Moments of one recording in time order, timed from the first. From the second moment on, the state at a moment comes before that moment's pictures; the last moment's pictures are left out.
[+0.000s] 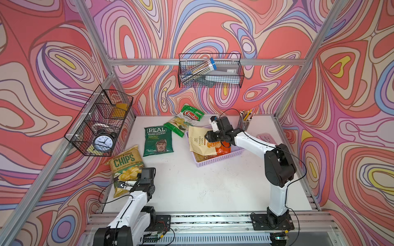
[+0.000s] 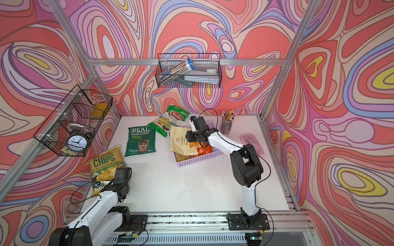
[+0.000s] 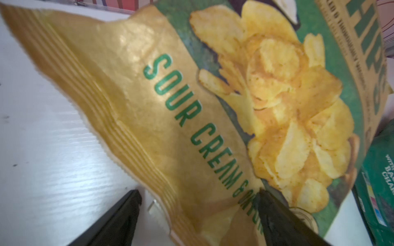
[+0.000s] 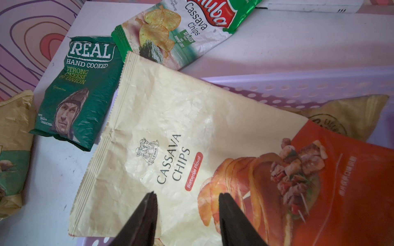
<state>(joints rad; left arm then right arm) 0.05 0.94 0.25 -0.38 -0.63 -1.36 0.52 1.98 1.54 -0.34 -0.15 0.24</state>
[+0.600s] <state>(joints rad) 0.06 1.07 0.23 -0.04 -0.63 -1.36 0.52 1.98 1.54 -0.34 -0.16 0.24</state>
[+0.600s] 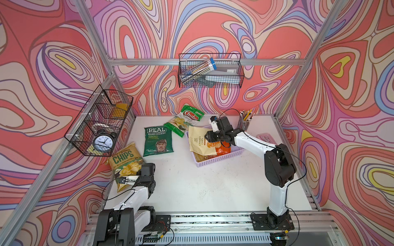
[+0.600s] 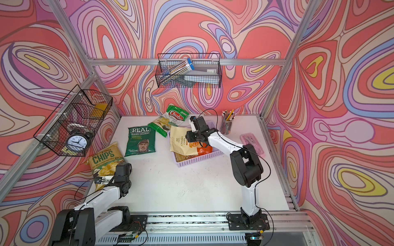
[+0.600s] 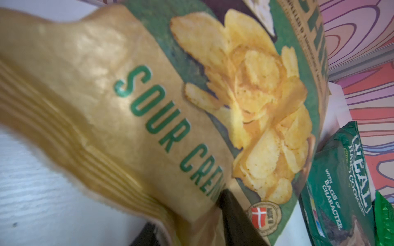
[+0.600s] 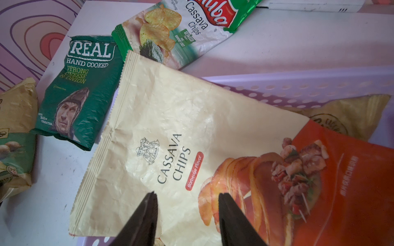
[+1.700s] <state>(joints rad) -0.11 0.29 0.26 -0.62 -0.19 -1.18 0.52 1.97 1.54 -0.34 -0.15 0.24</state>
